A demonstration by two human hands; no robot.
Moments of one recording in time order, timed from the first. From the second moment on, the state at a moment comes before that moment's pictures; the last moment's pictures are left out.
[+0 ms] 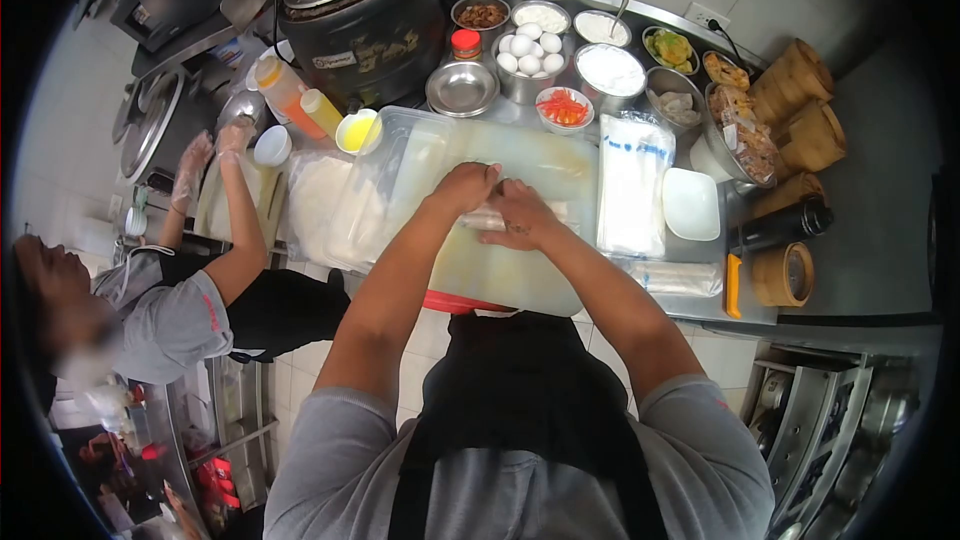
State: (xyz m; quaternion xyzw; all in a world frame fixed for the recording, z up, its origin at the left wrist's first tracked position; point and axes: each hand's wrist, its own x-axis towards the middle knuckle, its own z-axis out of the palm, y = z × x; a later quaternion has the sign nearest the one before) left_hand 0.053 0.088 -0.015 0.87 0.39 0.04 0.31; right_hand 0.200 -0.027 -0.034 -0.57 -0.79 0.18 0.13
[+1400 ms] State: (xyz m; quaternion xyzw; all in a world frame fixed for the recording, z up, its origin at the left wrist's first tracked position) left_hand 0.001 0.001 -0.001 0.95 0.27 -0.02 0.19; right_hand 0.242 -0.124 -0.004 -0.59 -0.78 0.11 0.15
